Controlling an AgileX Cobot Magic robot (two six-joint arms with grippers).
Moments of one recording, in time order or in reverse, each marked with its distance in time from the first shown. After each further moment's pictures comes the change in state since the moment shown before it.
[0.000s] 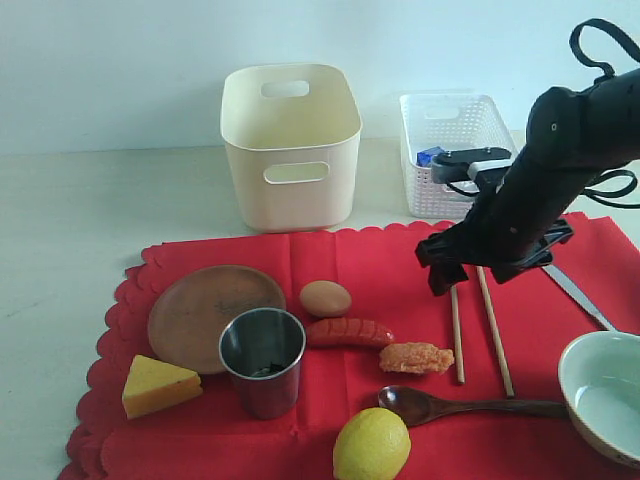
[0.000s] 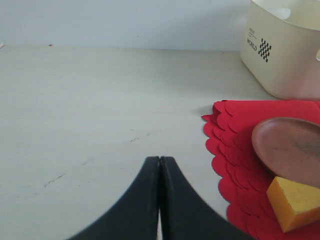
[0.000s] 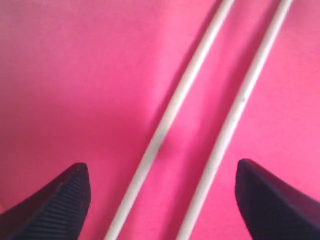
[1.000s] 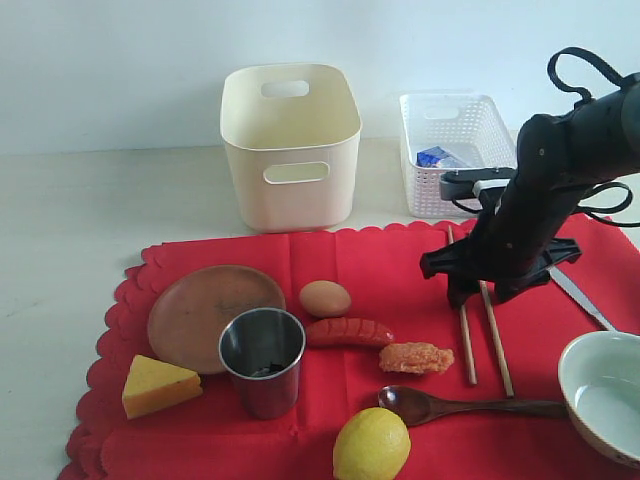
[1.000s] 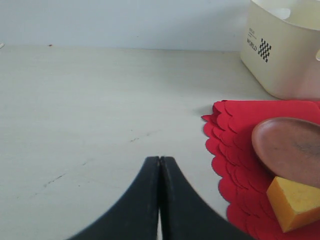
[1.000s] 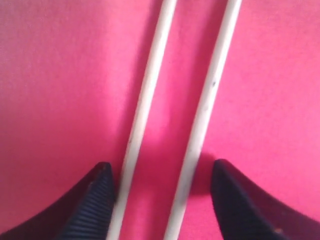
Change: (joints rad) left arm 0.000 0.000 0.000 0.000 0.000 0.000; right arm 0.000 0.059 0.000 -0.087 -0.012 0.169
